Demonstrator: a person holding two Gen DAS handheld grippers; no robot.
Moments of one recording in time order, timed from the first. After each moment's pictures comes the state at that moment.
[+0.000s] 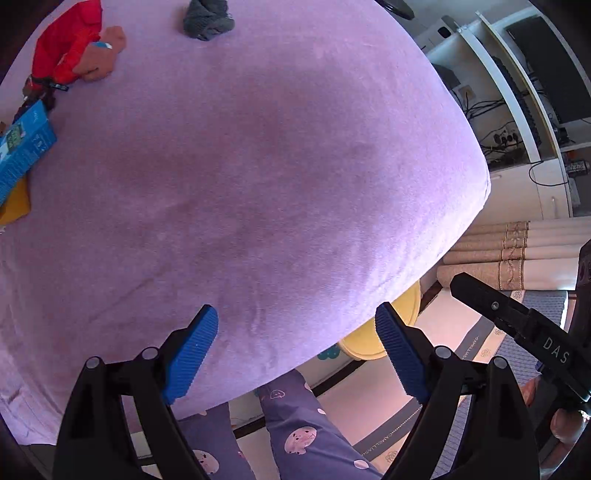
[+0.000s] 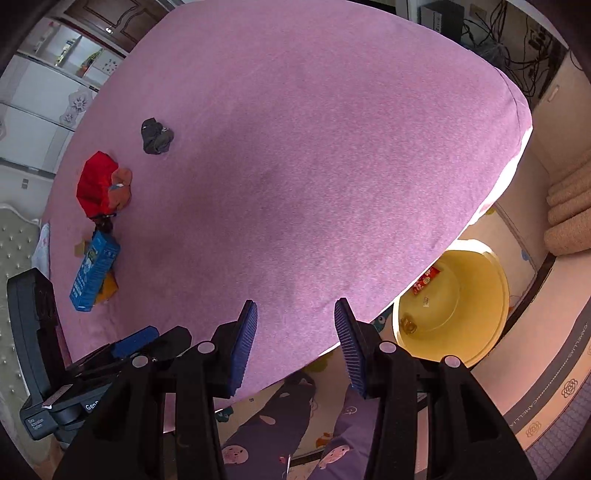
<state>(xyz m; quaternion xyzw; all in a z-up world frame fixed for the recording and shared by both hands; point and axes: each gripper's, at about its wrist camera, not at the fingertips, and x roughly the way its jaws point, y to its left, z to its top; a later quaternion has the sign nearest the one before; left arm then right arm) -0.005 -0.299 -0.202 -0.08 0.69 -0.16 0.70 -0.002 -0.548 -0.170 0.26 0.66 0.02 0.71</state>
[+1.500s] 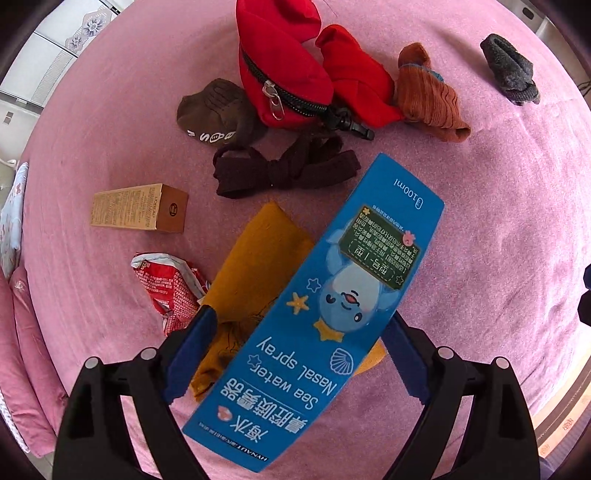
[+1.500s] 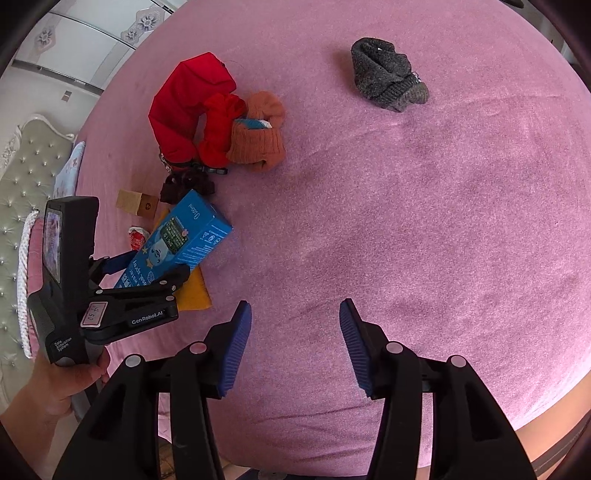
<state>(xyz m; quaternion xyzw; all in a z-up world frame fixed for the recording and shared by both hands) 0.155 -0.064 -0.260 0.13 0.70 -0.04 0.71 0.147 -0.307 -0.191 0.20 0.69 0.16 0.68</state>
